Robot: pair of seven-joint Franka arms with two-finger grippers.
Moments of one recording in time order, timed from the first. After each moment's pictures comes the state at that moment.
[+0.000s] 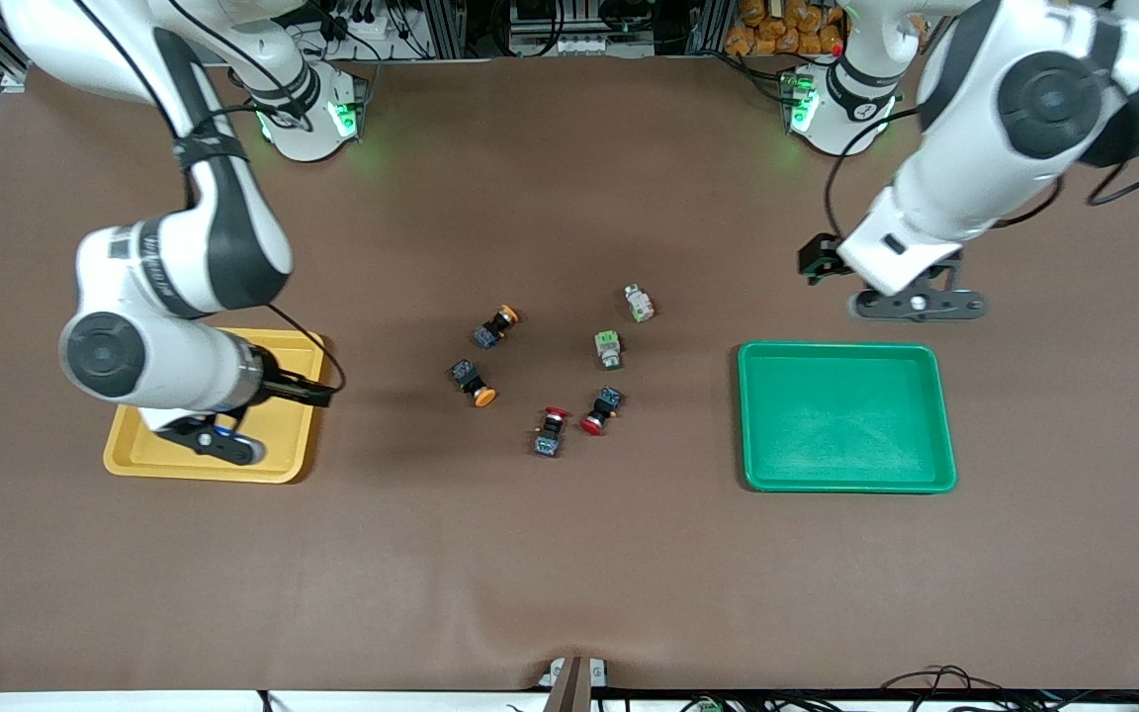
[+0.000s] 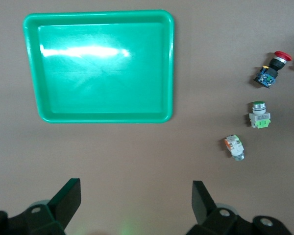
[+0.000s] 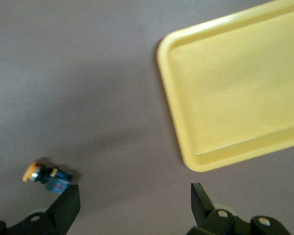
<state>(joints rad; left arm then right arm) -0.04 0.07 -0.35 -1.76 0.00 1.72 -0.35 0.27 0.45 -0.03 -1.55 0.07 1.80 0.55</state>
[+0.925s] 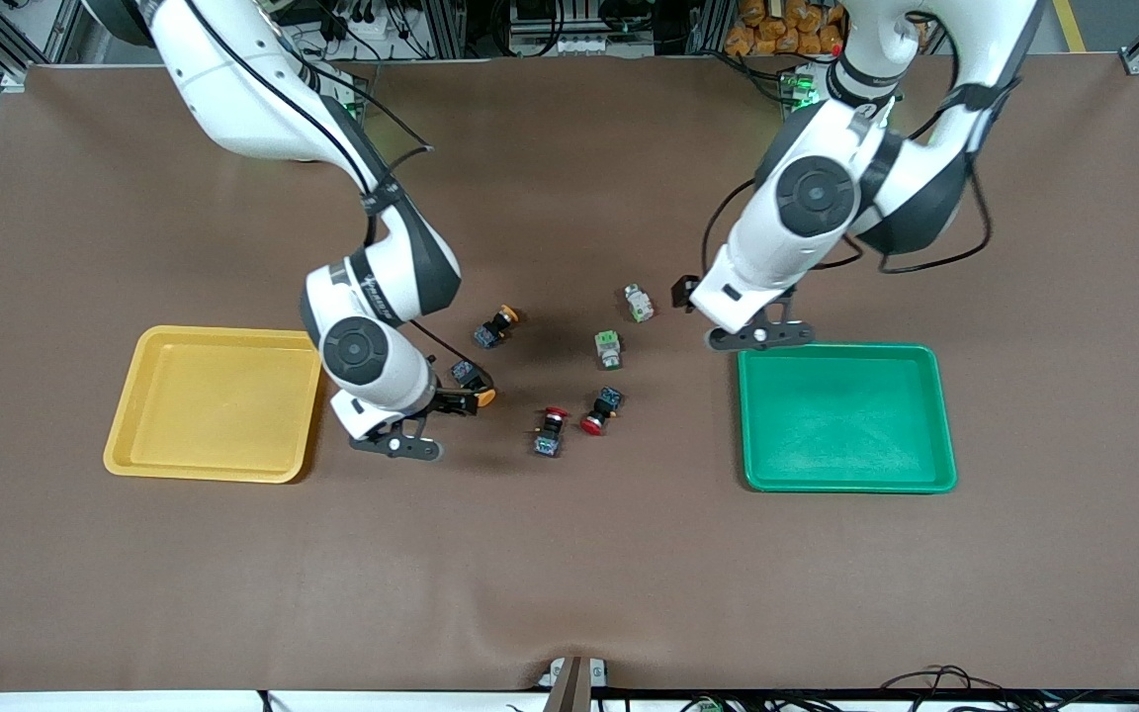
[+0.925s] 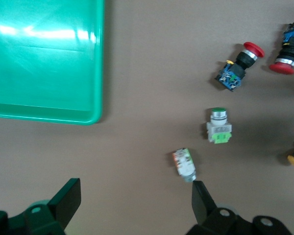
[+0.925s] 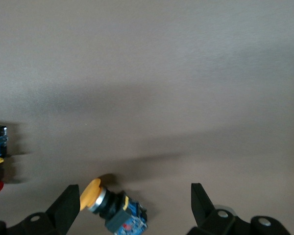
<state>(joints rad) -0.16 0.27 -0.44 -1.86 0.00 2.02 -0.67 0.49 0.66 -0.03 -1.59 0.08 2.18 0.57</state>
